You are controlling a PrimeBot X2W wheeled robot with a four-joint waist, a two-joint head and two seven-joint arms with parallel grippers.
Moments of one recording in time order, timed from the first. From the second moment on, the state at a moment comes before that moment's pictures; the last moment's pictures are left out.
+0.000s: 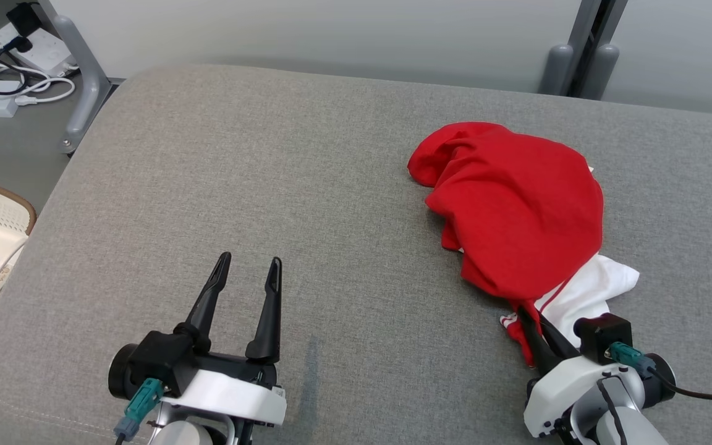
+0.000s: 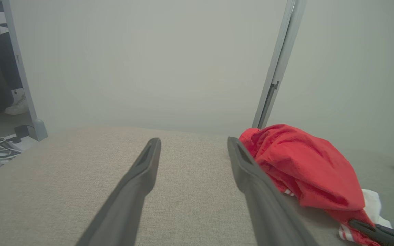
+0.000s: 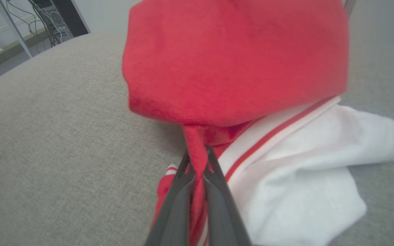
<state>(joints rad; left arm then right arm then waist) -0.09 0.05 -0.26 0.10 -0.29 0.02 -0.26 -0.25 -0.05 0.20 0.58 0.17 0.13 -0.16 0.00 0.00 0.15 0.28</state>
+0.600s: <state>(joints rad) -0.08 0.05 -0.26 0.10 -0.28 0.02 -0.26 -0.46 -0.05 0.56 0.46 0.38 0.13 -0.18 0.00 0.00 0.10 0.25</state>
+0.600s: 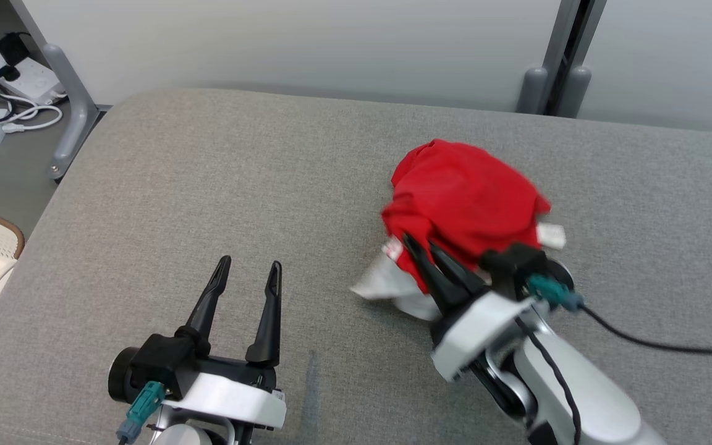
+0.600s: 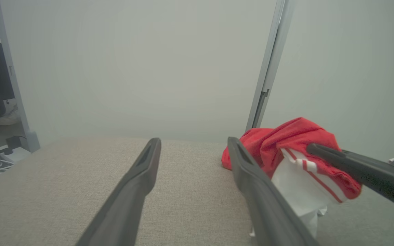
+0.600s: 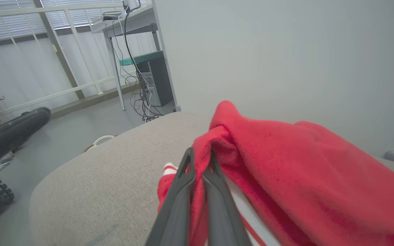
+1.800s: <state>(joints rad) -0.08 0.05 -0.20 0.08 -0.27 0.01 -0.26 -0.26 -0.24 0.26 0.53 0.93 0.13 -0.16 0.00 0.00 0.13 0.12</state>
